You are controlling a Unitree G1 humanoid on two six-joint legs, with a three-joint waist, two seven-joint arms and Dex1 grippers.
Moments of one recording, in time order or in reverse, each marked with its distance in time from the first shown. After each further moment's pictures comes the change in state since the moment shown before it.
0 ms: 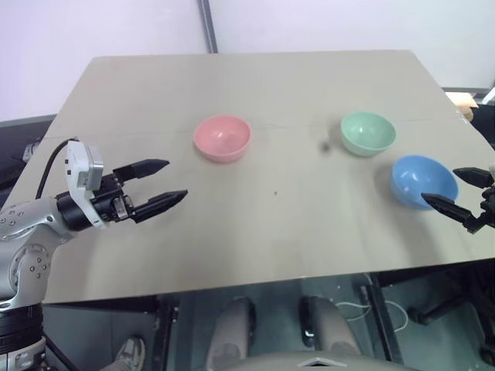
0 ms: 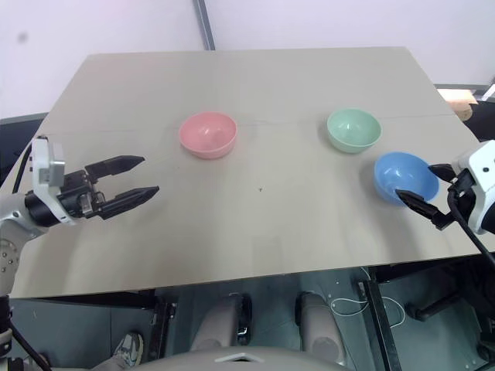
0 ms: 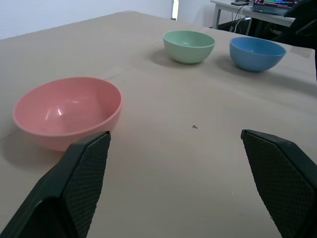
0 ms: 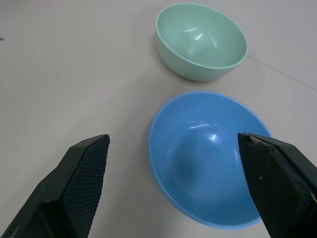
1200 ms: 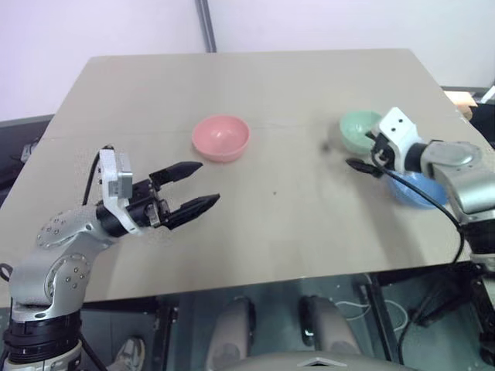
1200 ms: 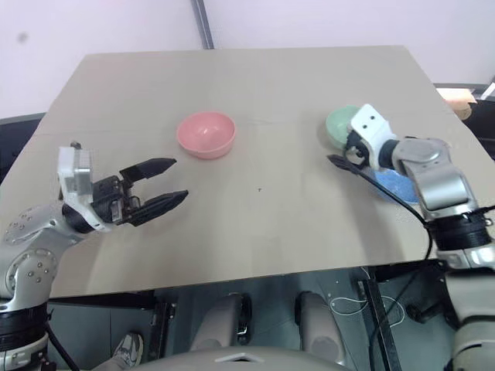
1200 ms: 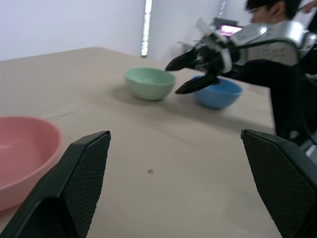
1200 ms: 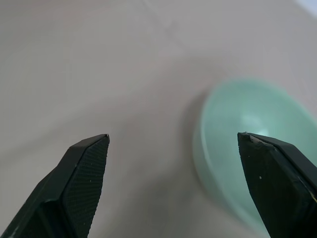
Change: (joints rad) left arm 0.001 -0.161 -0.068 -0.162 -0.042 0.013 0.152; right arm -0.800 0.258 0.766 0.609 -0.396 -0.335 0.016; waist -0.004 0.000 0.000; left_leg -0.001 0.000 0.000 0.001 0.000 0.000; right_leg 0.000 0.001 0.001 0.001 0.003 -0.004
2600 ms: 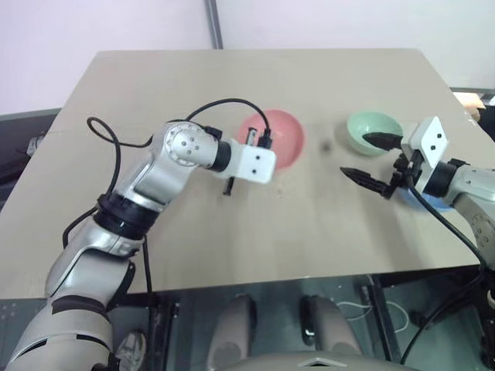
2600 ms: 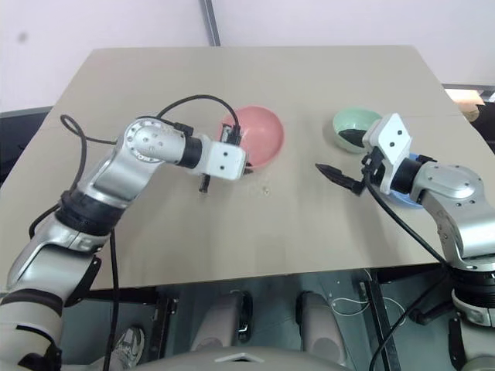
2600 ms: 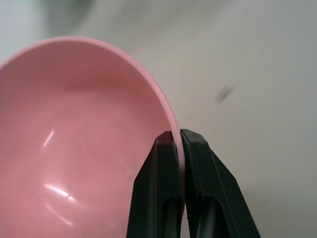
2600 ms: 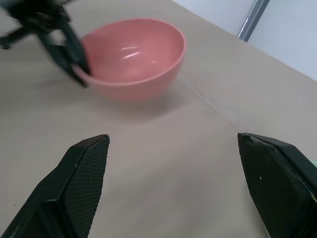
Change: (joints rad) left arm -0.775 0.034 -0.822 0.294 0.885 -0.414 -0.284; right arm 0.348 -0.022 -0.299 -0.481 0.276 0.064 0.020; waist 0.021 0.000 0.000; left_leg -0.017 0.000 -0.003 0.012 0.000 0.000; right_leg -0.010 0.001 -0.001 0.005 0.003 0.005
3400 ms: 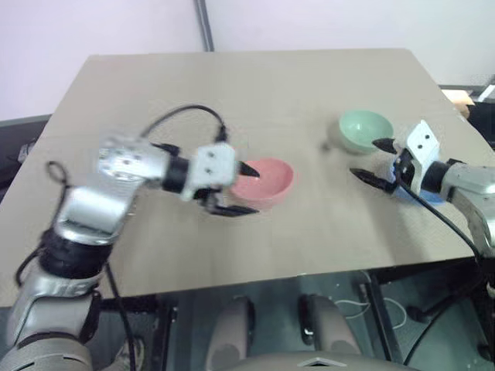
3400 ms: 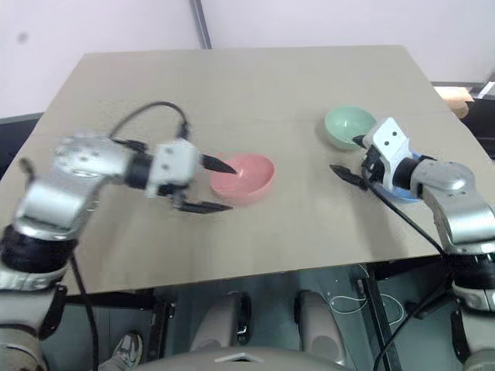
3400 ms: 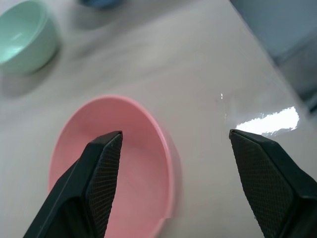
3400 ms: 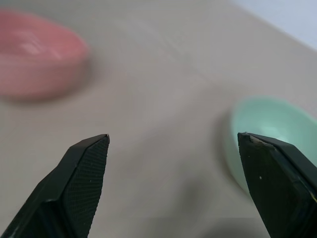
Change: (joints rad) left arm 0.252 0.129 0.410 -0.291 -0.458 0.520 -0.047; right arm -0.120 -0.040 0.133 0.328 -0.180 -0.054 -0.024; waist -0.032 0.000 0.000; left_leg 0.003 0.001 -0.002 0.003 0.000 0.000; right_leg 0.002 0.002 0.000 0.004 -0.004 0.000
